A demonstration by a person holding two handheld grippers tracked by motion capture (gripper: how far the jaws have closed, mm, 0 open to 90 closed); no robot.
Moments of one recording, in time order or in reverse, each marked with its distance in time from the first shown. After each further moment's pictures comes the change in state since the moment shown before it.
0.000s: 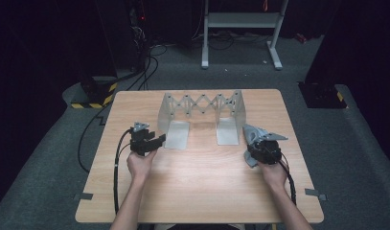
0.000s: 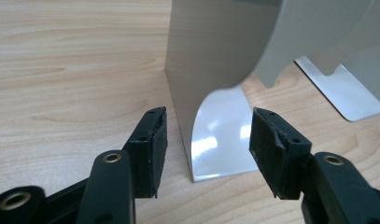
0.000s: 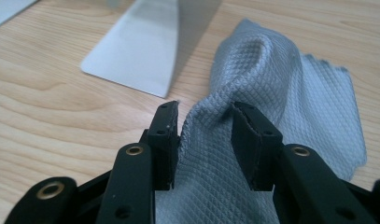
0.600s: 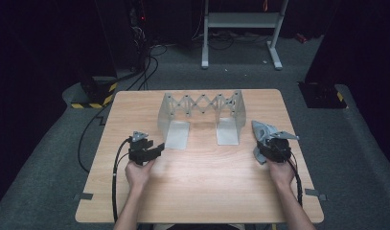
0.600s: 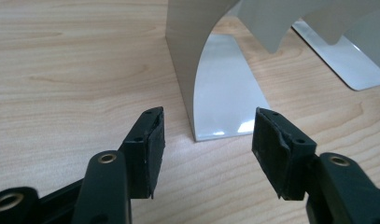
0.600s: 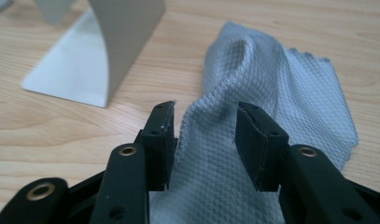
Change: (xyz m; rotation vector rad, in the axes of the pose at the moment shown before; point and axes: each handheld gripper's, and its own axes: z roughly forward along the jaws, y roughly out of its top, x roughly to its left) left arm 0.002 -0.029 -0.006 0.022 0.001 0.002; right arm -0.028 -0.004 -0.007 -0.043 -0.083 0.074
